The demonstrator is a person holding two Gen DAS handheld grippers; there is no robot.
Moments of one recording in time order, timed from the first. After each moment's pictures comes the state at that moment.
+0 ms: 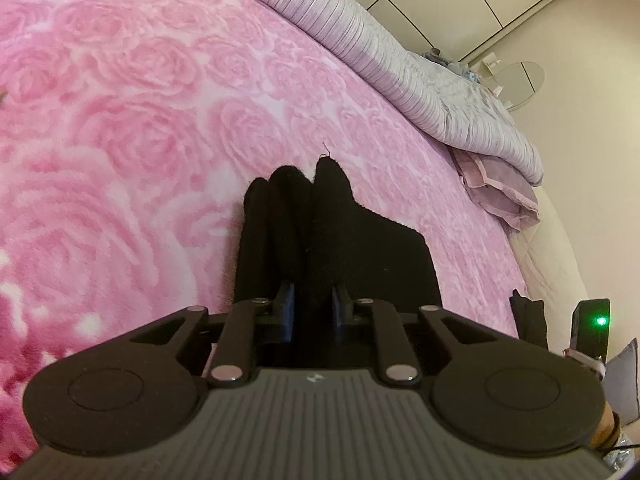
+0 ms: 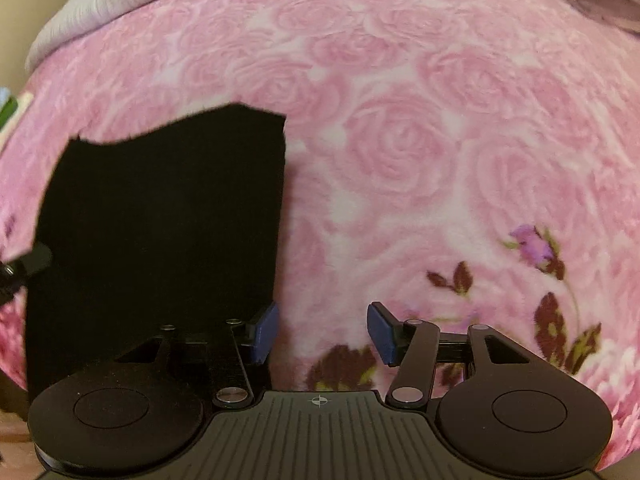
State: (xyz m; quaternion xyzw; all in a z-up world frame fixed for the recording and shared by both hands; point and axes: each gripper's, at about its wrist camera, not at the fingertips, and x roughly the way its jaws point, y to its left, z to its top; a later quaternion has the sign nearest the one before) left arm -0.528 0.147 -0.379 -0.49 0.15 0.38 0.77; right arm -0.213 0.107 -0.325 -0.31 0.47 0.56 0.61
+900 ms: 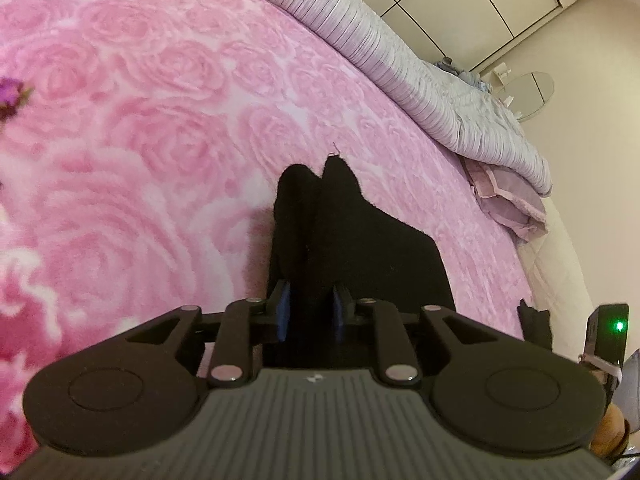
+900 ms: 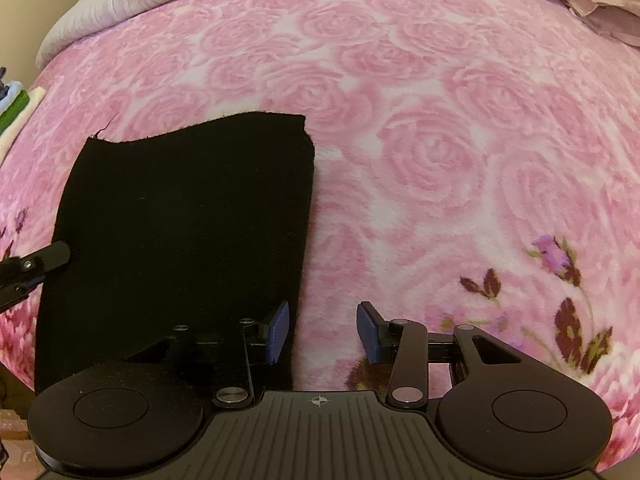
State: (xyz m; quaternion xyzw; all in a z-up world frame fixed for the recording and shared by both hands) left arm -0.547 0.142 -0.382 -0.48 0.15 0.41 0.76; right arm -0.236 0.107 -0.325 -0.31 0.46 0.56 0.61
